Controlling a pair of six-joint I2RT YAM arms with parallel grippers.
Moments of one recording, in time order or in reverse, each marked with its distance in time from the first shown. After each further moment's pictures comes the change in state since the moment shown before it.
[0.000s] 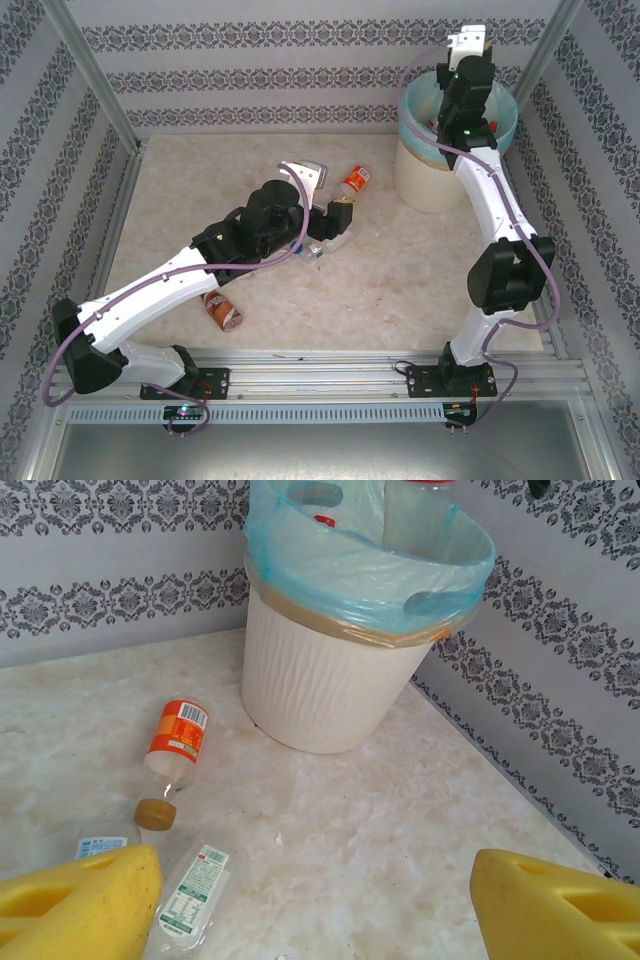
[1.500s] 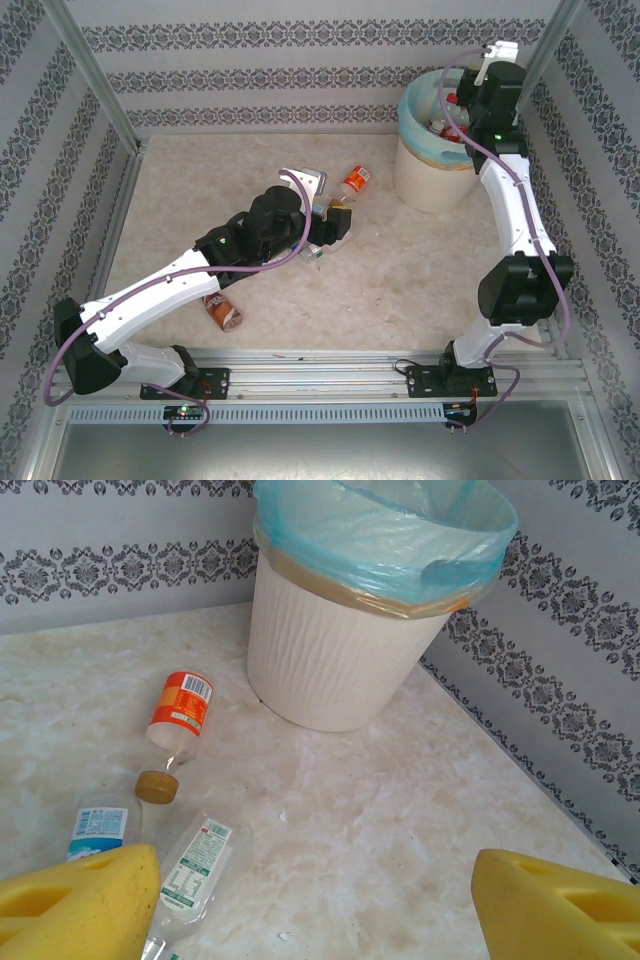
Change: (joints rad) left arm 0.000 -0.005 -0.052 0.009 0.000 -0.029; right arm -0.113 -0.077 -0.053 -0.289 -0.251 0.306
